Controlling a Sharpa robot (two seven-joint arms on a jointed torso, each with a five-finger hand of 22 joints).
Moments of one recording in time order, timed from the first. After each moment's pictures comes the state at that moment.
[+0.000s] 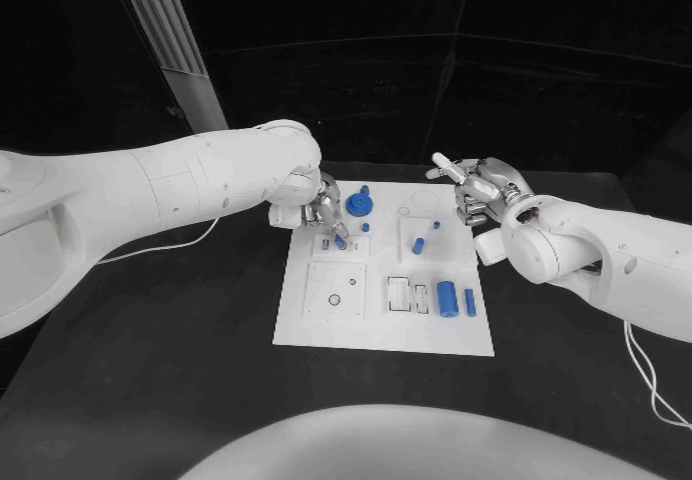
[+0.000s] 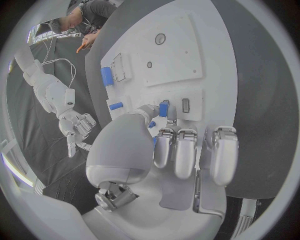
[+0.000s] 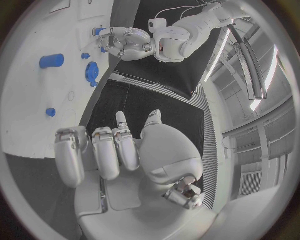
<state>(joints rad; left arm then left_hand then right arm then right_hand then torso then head) 1.40 -0.45 -0.23 1.06 -0.77 0.41 -0.60 1.30 -0.04 0.27 0.18 0.65 0.75 0.06 0.66 0.72 1.47 0.00 1.57 1.31 1.47 -0.04 1.57 1.31 0.01 1.47 0.08 1.57 1.31 1.17 -0.75 -0.05 1.43 -0.38 -0.40 0.14 1.15 0.24 -0.36 0.28 0.05 0.58 0.17 0.53 0.15 1.47 0.14 1.57 1.31 1.46 0.08 1.57 1.31 0.01 1.47 0.19 1.57 1.31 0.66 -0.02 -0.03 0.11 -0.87</state>
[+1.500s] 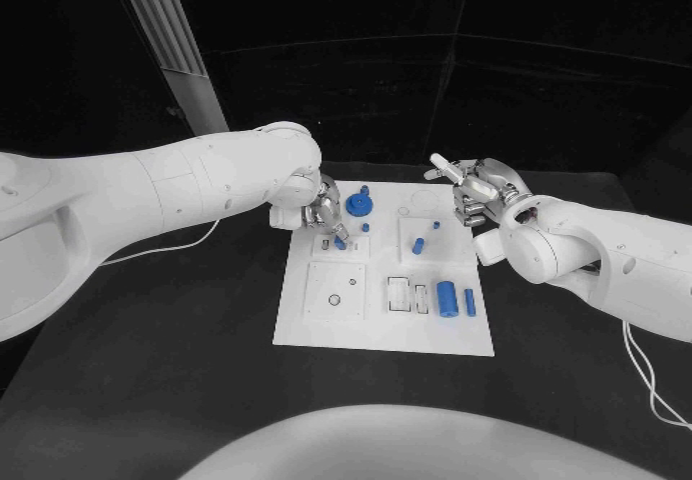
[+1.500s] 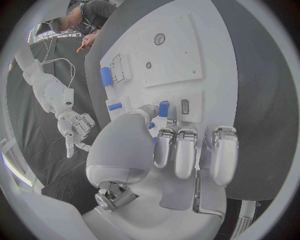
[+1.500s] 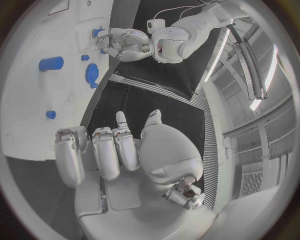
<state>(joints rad) 1.39 -0.44 -0.23 1.04 -0.77 0.42 -0.60 1.30 -0.04 0.28 0.18 0.62 0.76 0.06 0.65 0.73 1.47 0.00 1.57 1.31 1.47 -0.04 1.57 1.31 0.01 1.47 0.08 1.57 1.31 1.17 -0.74 -0.05 1.43 -0.38 -0.40 0.13 1.15 0.24 -0.36 0.28 0.05 0.58 0.17 0.53 0.15 1.47 0.14 1.57 1.31 1.46 0.08 1.57 1.31 0.01 1.47 0.19 1.57 1.31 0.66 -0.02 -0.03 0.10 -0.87</state>
